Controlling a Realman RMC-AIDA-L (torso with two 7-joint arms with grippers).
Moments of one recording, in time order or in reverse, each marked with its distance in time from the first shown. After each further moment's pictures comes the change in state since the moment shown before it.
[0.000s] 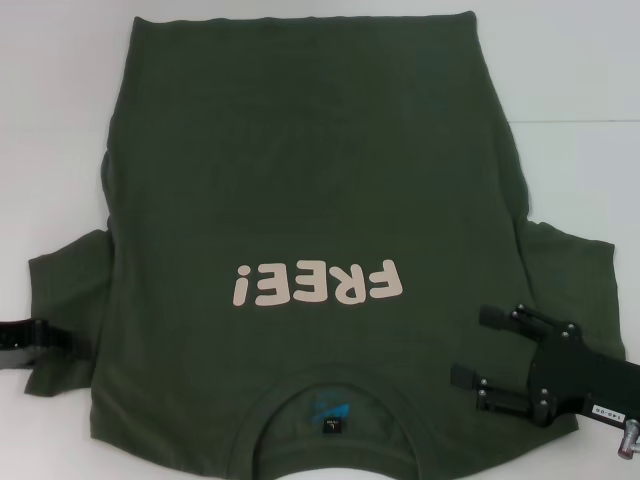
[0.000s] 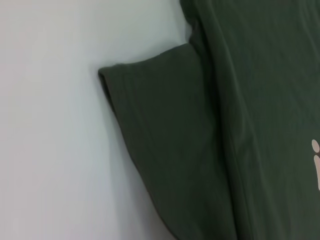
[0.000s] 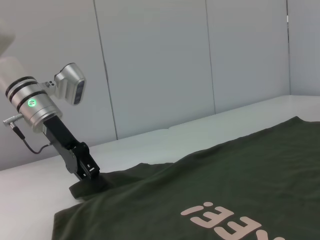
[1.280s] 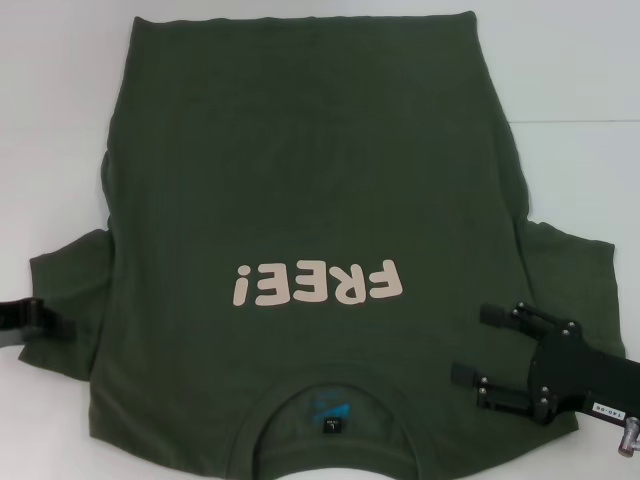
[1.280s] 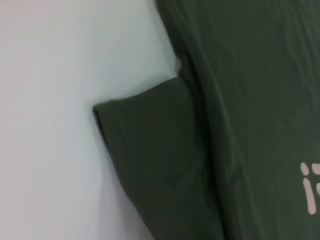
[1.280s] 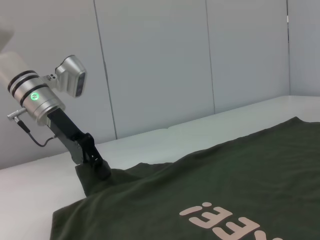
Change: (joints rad) left arm -0.007 0.003 -0.023 0.020 -0.021 -0.004 0.024; right arm 0.003 -0.001 0.000 -0.002 0.000 0.002 0.000
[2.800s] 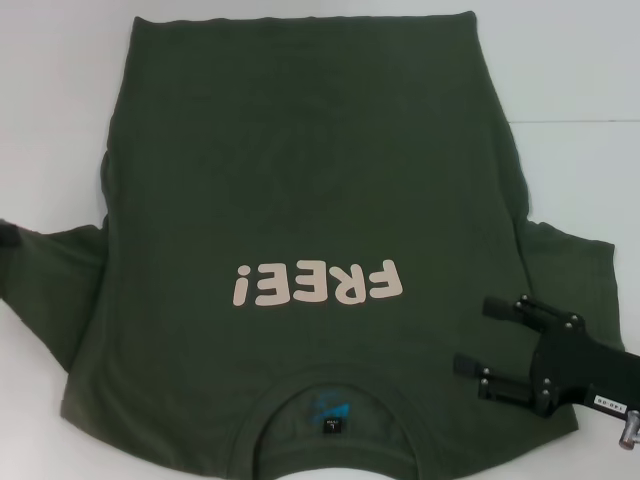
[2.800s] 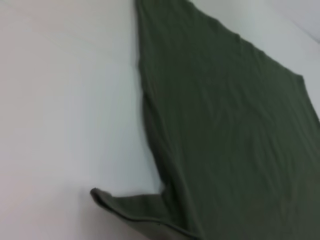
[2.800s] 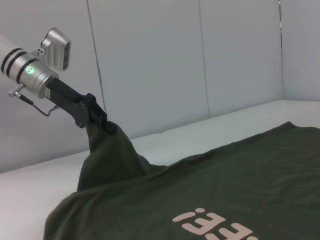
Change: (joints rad) left arm -0.004 0.045 -0.133 0.127 -0.101 0.055 0.003; right arm 0.003 0.002 0.022 0.000 0.002 0.000 0.000
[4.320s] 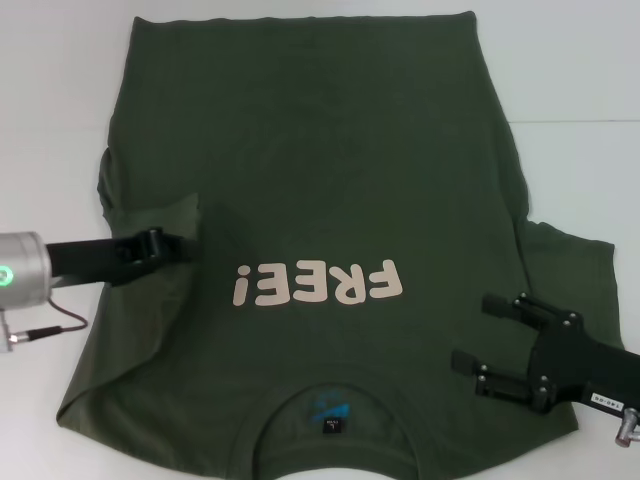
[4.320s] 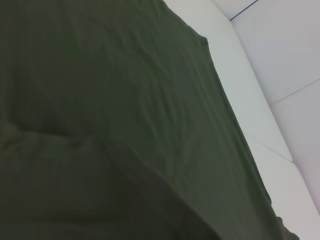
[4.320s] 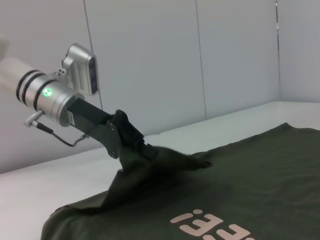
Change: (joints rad) left arm -0.032 -0.240 0.110 -0.050 -0.168 -0.096 0.062; right arm 0.004 0.002 0.009 0.008 0.000 0.007 -0.007
